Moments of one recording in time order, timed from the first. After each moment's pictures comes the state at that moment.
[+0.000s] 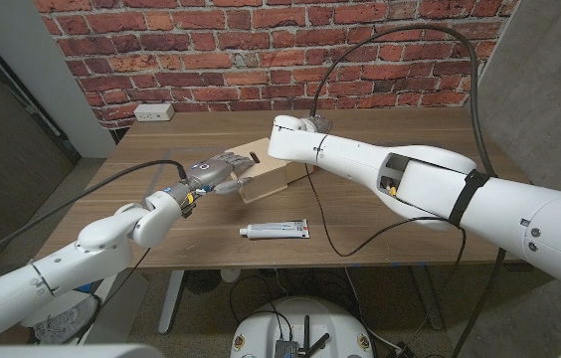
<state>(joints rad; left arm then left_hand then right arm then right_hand) 1.12 1.09 0.44 -2.00 0.61 0.11 0.13 0.01 0.07 0.72 0.00 0.17 0.26 -0.11 0.18 0.18 0.19 -0.12 0.19 0.17 0.12 -0.04 0.17 0.16 0.00 -0.03 0.19 0.16 -0.01 0.04 -1.28 -1.00 -0.02 -1.27 -0.23 0.98 0.02 0.38 -0.17 0.24 0.95 -0.08 0.39 0.20 1.12 -0.14 0.24 0.54 1.13 -0.20 0.41 0.57 0.77 -0.08 0.52 0.19</state>
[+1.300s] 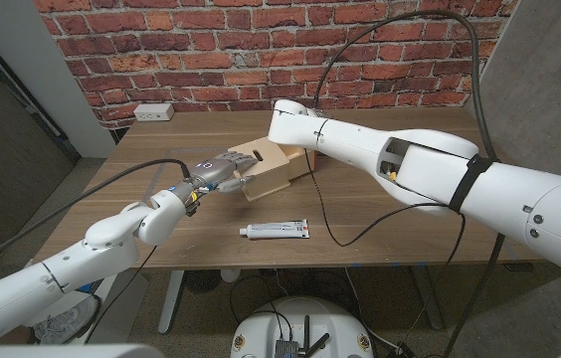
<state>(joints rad) 1.08 1.06 0.47 -1.97 0.60 0.10 0.13 0.02 0.07 0.73 -0.01 0.17 0.26 -0.11 0.18 0.17 0.19 -0.12 0.18 0.17 0.12 -0.04 0.17 0.16 0.00 -0.03 0.19 0.16 0.07 0.04 -1.28 -0.96 0.02 -1.28 -0.13 0.98 0.02 0.38 -0.17 0.24 0.95 -0.06 0.38 0.20 1.12 -0.13 0.23 0.55 1.13 -0.20 0.40 0.59 0.78 -0.08 0.54 0.19</state>
